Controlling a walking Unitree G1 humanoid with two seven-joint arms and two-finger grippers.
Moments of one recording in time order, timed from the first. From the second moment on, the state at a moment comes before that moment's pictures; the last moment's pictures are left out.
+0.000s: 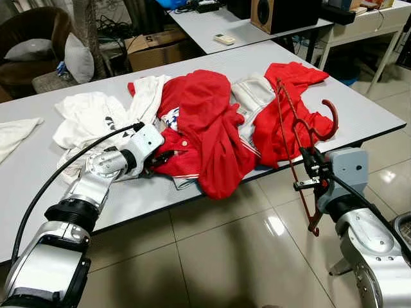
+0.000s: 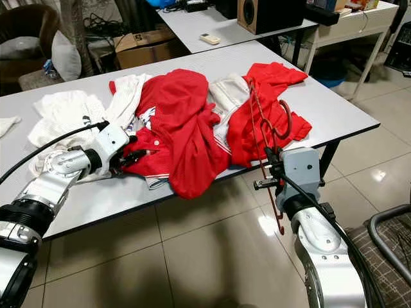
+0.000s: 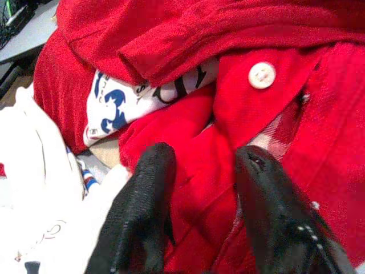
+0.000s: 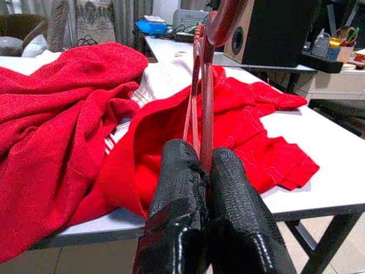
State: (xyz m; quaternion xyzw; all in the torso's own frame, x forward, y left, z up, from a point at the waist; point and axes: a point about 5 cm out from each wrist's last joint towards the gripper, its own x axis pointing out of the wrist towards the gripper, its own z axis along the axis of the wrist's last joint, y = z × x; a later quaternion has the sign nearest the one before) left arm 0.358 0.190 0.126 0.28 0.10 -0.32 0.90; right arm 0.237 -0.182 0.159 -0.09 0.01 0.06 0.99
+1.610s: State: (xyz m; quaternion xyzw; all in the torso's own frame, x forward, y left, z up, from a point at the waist) left arm 0.356 0.164 0.259 0.13 -0.07 -0.35 0.92; right arm 0.203 -0.164 0.173 -0.03 0.09 0.38 0.92
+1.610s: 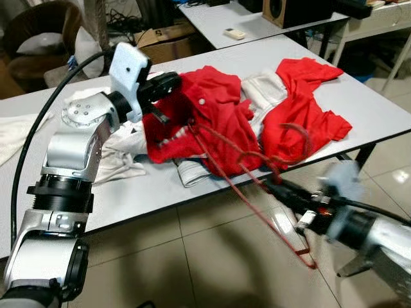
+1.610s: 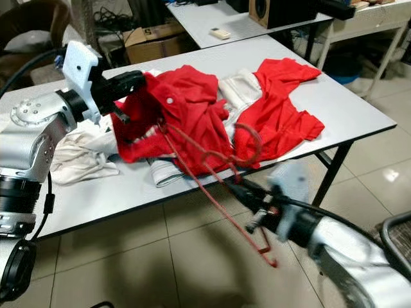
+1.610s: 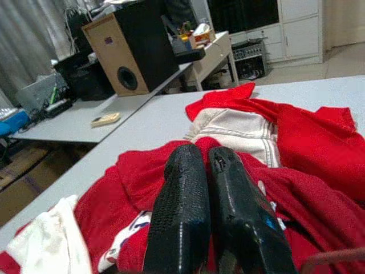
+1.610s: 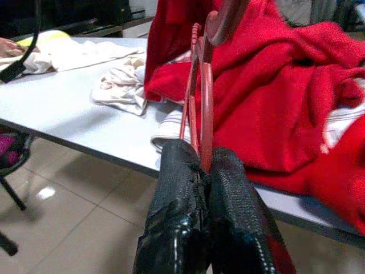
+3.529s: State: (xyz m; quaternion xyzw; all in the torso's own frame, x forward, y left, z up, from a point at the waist) left arm 0.354 0.139 0.284 0.10 -0.11 -0.30 0.94; right arm 0.237 -0.179 0.173 0.13 0.06 0.30 0.94
